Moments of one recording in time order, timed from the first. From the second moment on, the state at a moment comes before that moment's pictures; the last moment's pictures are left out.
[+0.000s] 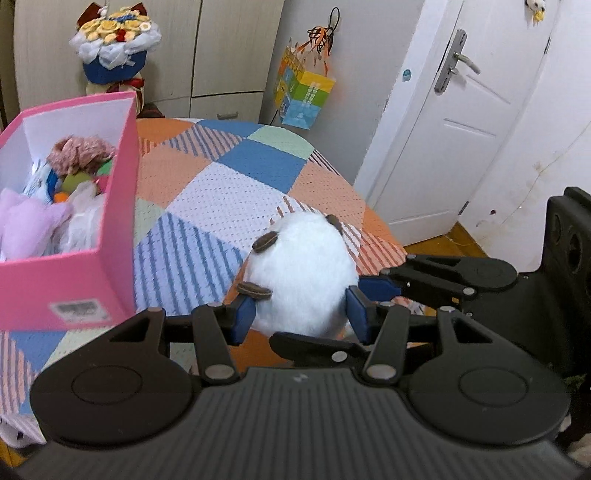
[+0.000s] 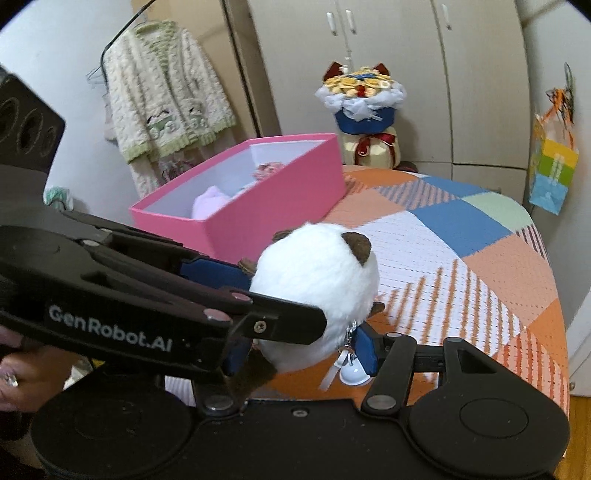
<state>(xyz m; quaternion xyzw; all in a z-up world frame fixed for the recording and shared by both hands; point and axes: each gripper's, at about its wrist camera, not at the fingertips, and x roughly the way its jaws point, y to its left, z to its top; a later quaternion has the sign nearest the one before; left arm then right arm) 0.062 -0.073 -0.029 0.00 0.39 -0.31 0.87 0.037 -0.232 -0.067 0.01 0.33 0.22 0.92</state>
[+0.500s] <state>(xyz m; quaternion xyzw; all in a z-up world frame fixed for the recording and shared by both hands) 0.078 0.012 0.037 -0.04 0.35 -0.29 0.89 0.065 -0.168 0.001 -0.01 0.29 0.30 0.91</state>
